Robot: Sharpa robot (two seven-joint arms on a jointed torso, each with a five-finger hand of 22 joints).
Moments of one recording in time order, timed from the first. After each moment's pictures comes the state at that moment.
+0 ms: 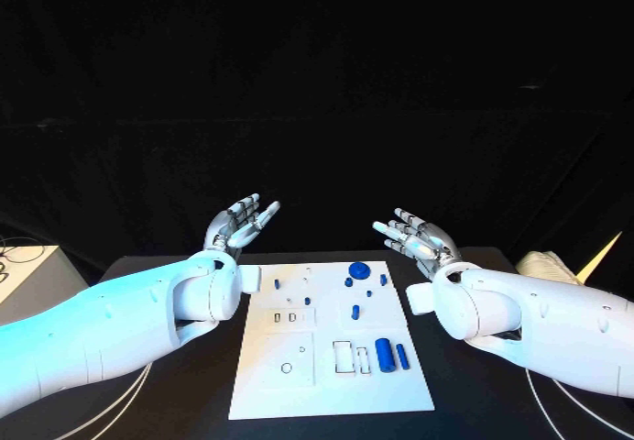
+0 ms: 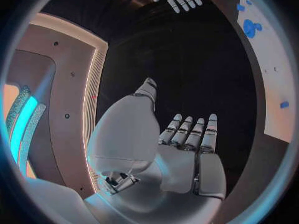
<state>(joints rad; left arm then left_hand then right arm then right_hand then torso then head) 1.17 -0.70 -0.04 1.34 0.07 -0.56 0.51 1.39 -0.07 0.09 0.27 0.04 0.26 0.14 0.16 0.08 0.28 0.18 0.03 0.03 0.25 0.25 0.03 0.06 0.06 0.31 0.28 0.05 0.04 1.20 -0.80 -0.14 1.49 0.00 -0.54 0.42 1.14 0.03 0.18 -0.09 0.06 0.16 0.13 0.02 0.03 0.20 0.26 0.03 0.03 0.25 0.24 0.03 0.04 0.09 0.25 0.28 0.04 0.04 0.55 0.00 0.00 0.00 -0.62</state>
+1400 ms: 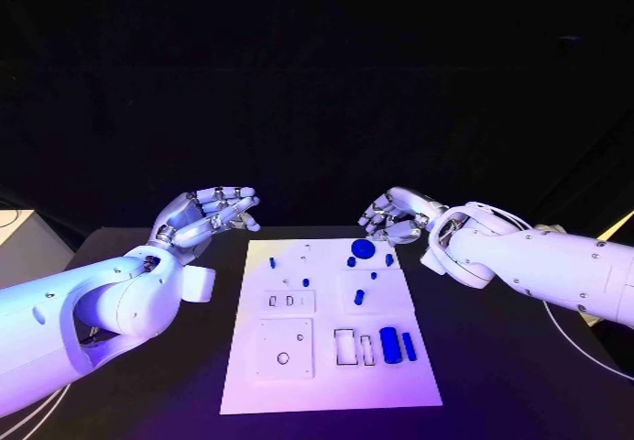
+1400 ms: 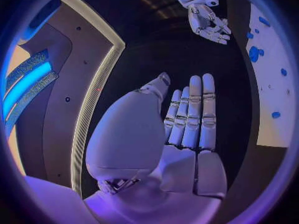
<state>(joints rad) 1.25 -0.98 -0.02 1.68 0.01 -0.31 0.53 1.52 -0.16 0.31 0.17 0.05 0.85 0.22 0.32 0.18 1.05 0.16 0.10 0.07 1.04 0.08 0.65 0.46 0.18 0.93 0.17 0.66 0.36 1.39 -0.78 -0.17 1.35 -1.14 -0.38 0.09 1.24 -0.14 0.54 -0.27 0.17 1.03 0.17 0.16 0.15 1.23 0.09 0.07 0.07 1.44 0.00 0.62 0.50 0.17 1.12 0.10 0.97 0.59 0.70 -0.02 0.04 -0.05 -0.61</state>
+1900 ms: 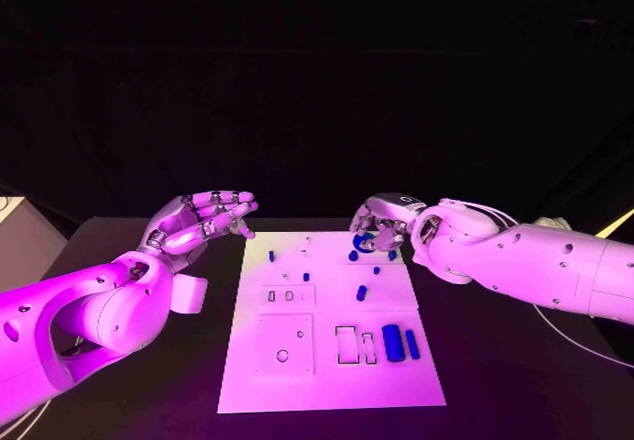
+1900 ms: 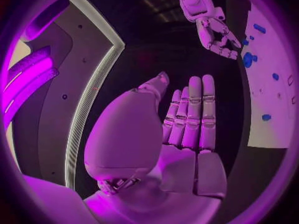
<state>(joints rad) 1.25 -1.00 -0.02 1.73 -0.01 -0.29 0.51 1.49 -0.17 0.33 0.16 0.05 0.85 0.22 0.31 0.18 1.06 0.15 0.09 0.07 1.02 0.08 0.75 0.52 0.18 0.89 0.18 0.77 0.43 1.39 -0.73 -0.17 1.33 -1.44 -0.32 -0.03 1.21 -0.18 0.56 -0.23 0.16 1.03 0.17 0.15 0.18 1.15 0.10 0.07 0.07 1.46 0.01 0.98 0.82 0.12 1.31 0.11 1.24 0.99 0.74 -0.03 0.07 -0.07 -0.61</state>
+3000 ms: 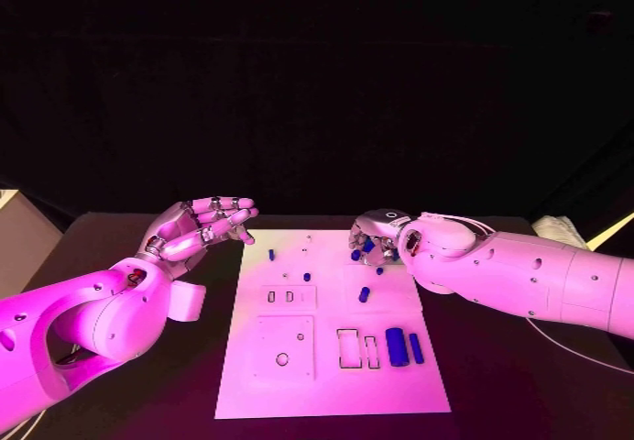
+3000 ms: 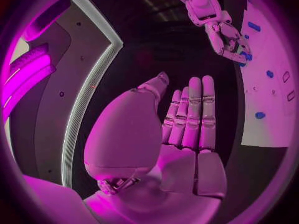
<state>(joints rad) 1.25 -0.99 -0.01 1.72 -0.02 -0.27 0.50 1.48 -0.17 0.34 0.16 0.05 0.85 0.22 0.30 0.18 1.06 0.15 0.09 0.07 1.00 0.09 0.75 0.52 0.18 0.86 0.18 0.79 0.45 1.36 -0.68 -0.17 1.28 -1.57 -0.24 -0.13 1.22 -0.18 0.57 -0.20 0.17 1.03 0.16 0.15 0.20 1.14 0.09 0.07 0.07 1.46 0.01 1.10 0.94 0.11 1.34 0.11 1.31 1.11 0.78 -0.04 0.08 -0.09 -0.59</state>
